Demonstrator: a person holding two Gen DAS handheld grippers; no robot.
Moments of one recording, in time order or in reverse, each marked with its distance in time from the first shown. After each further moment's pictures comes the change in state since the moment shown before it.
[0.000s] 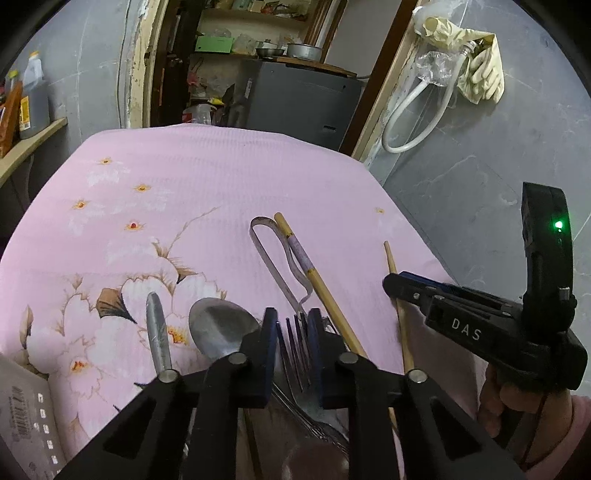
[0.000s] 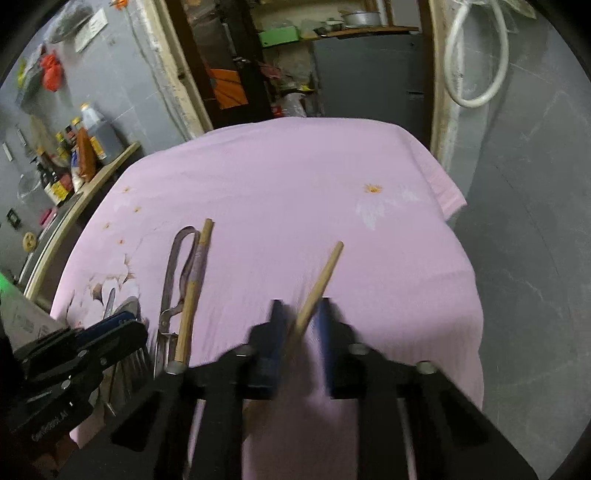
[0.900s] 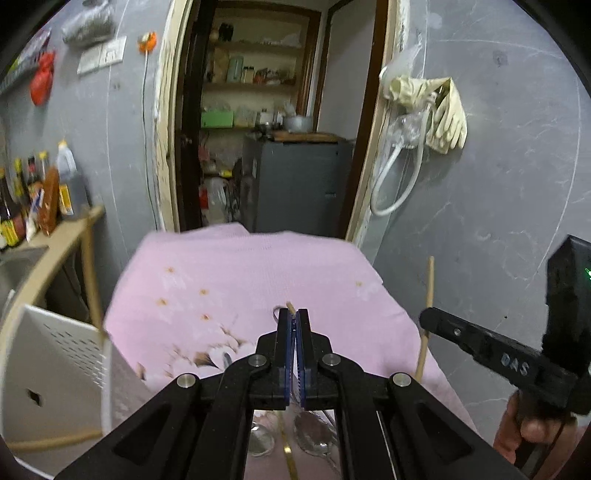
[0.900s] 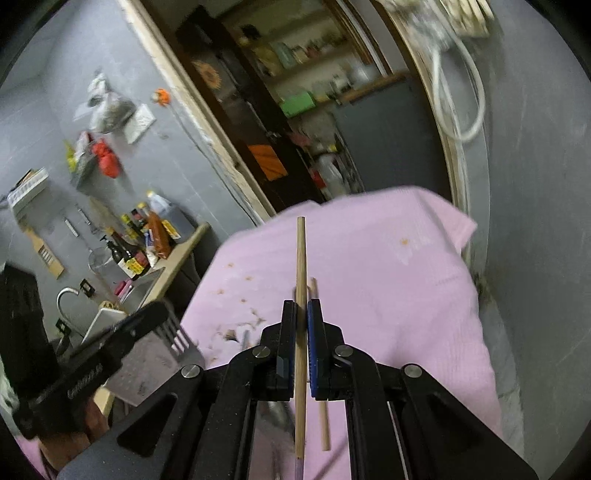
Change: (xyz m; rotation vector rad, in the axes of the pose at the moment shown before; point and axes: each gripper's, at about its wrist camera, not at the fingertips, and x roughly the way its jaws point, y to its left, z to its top) left arm -0.156 -0.022 0.028 0.120 -0.244 0.093; right arm -0.165 0.025 -0.021 0.081 -0.302 0.224
